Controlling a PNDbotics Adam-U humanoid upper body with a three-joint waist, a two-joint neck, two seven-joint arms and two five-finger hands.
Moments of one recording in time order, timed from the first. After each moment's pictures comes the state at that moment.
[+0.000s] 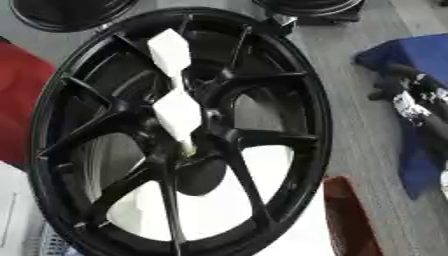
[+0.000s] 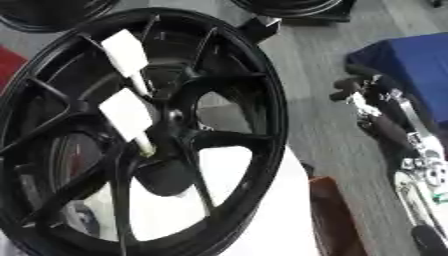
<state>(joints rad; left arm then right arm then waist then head) -0.53 0.82 -0.05 -1.86 -0.04 0.05 0.00 -0.03 -0.47 -0.14 -1.96 -0.25 0.04 0.00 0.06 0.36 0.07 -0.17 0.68</state>
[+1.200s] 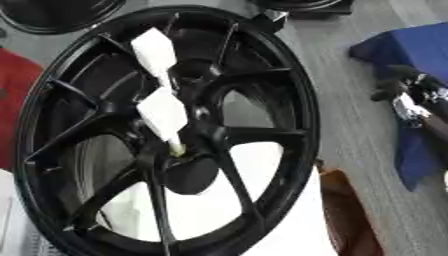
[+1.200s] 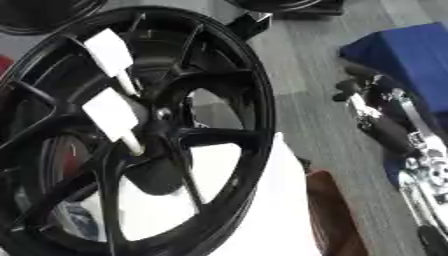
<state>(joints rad) -0.85 1.04 -0.39 -1.65 -0.31 -0.29 -0.37 0.00 -0.50 -0.14 -1.98 -0.23 0.04 0.00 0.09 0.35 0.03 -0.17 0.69</state>
